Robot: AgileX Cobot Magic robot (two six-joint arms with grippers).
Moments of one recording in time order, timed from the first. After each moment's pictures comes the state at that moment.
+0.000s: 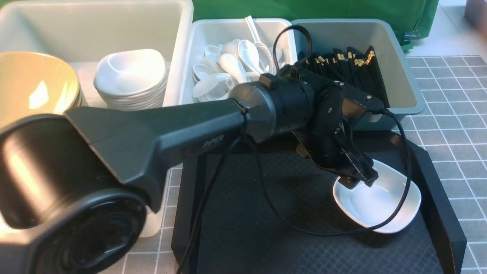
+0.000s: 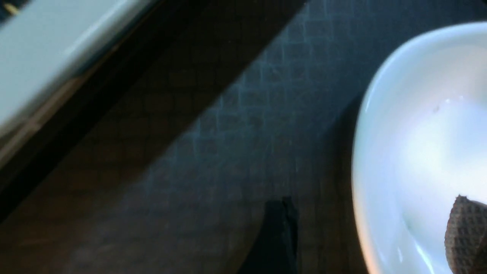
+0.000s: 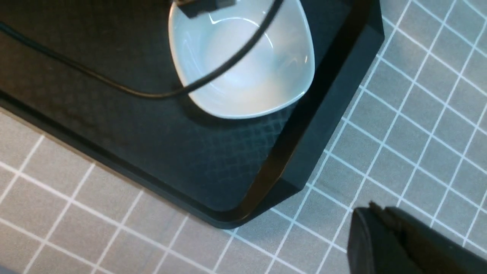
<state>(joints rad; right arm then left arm) 0.49 0.95 -1.02 -0.25 1.24 0.03 -0.83 2.19 -1.77 -0.15 0.73 0.07</state>
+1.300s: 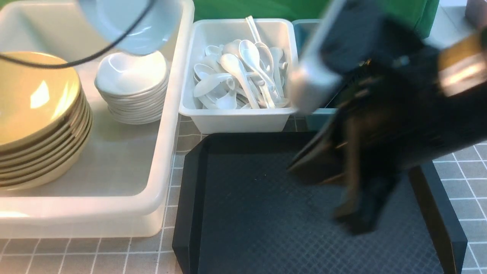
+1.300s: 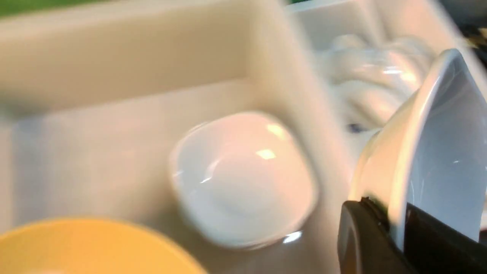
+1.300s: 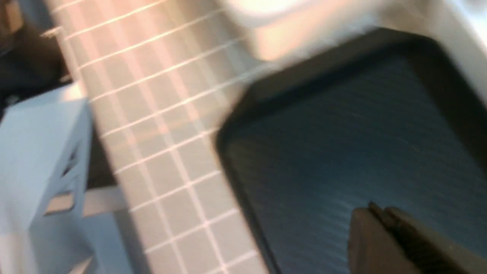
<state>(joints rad) 0.83 1.32 -1.36 0.21 1.06 -0.33 -0.01 1.60 -1.73 -0.20 0.99 0.17</state>
